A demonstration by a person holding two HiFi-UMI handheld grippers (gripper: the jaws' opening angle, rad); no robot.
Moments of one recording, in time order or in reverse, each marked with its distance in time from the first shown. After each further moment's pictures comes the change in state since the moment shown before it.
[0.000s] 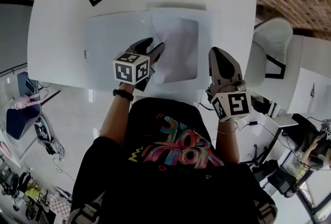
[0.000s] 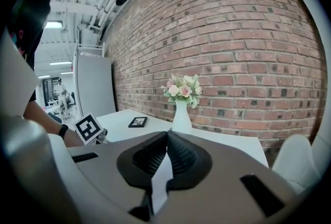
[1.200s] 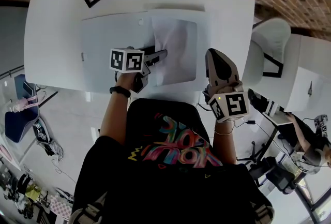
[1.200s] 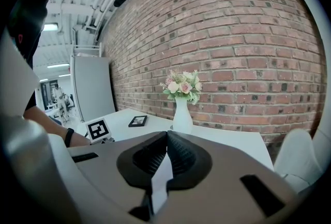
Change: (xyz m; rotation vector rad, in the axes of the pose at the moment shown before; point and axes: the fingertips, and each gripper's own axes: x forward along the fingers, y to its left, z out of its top) left arm 0.019 -0.010 -0.031 -0.297 0.213 -0.262; right arm 0.011 0.002 -0.007 0.036 0.031 0.000
